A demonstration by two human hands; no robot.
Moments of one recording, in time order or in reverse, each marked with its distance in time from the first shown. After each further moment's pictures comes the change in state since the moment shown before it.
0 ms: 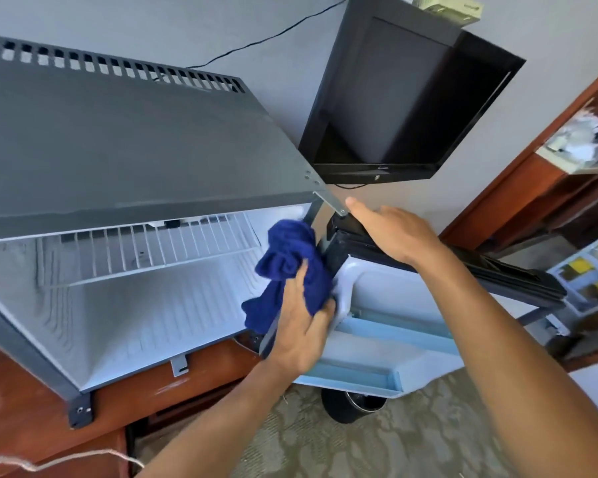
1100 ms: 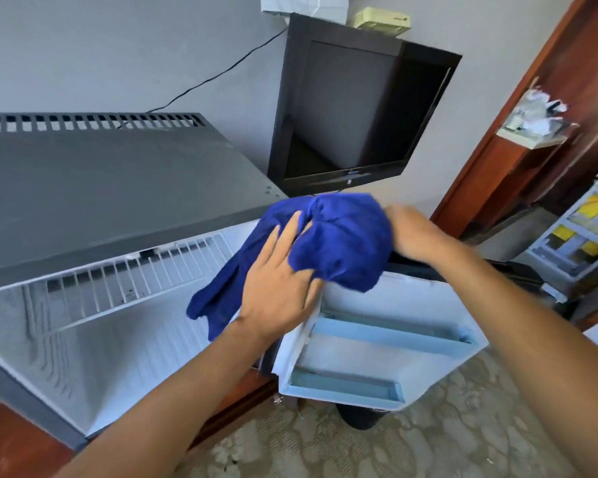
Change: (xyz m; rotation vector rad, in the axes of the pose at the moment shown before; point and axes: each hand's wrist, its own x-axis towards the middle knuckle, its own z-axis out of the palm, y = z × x) left_hand 0.045 0.070 -0.033 0.892 0.011 0.818; right_hand -0.028 0.055 -0.018 0.482 0.029 0.131
